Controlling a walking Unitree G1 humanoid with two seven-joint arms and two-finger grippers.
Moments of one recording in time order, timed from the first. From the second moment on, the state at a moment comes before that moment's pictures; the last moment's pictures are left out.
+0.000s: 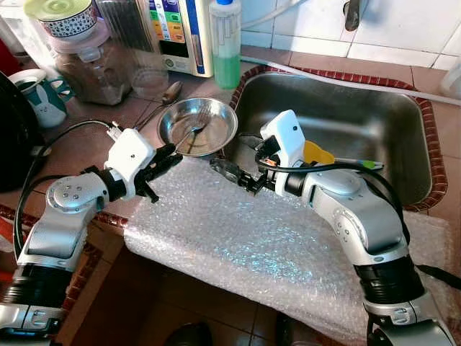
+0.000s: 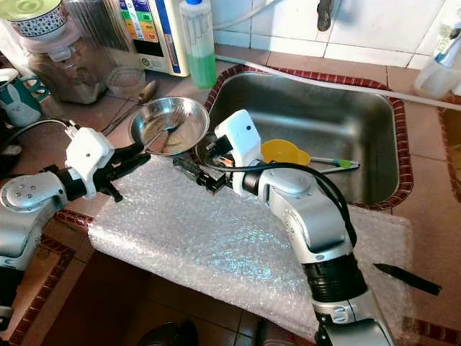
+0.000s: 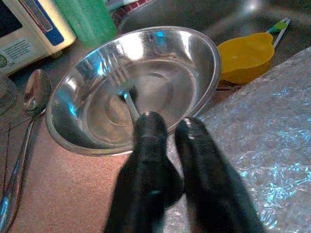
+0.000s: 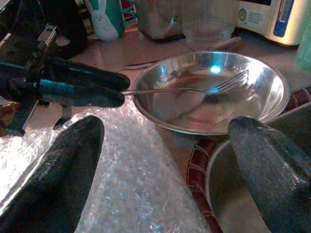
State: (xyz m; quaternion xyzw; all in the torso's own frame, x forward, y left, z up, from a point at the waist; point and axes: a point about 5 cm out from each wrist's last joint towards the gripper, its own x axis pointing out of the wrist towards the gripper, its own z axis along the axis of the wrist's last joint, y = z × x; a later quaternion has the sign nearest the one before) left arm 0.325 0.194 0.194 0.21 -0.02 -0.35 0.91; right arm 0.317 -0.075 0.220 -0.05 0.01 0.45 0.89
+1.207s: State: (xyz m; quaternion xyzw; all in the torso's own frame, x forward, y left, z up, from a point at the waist) left arm 0.332 0.195 0.242 0.26 -0.14 -0.27 0.92; right arm 0.320 -0.083 0.234 -0.17 -0.09 0.42 0.89
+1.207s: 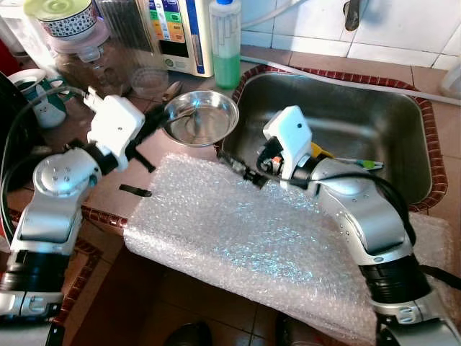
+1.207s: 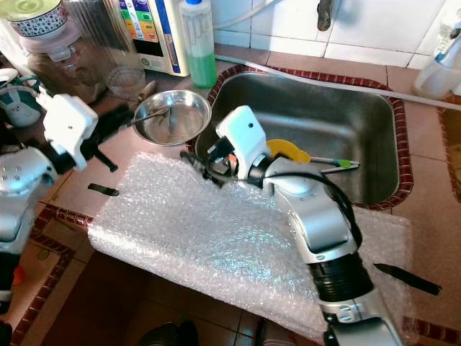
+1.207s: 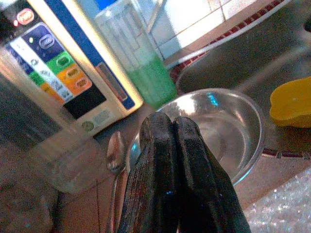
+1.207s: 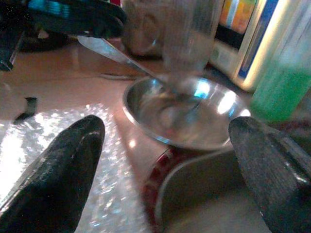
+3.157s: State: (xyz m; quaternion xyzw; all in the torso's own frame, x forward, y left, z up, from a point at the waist) left arm 0.320 0.200 0.194 0.28 -0.09 -0.28 0.91; right arm 0.319 -0.078 0.213 -0.29 -0.13 0.45 0.83
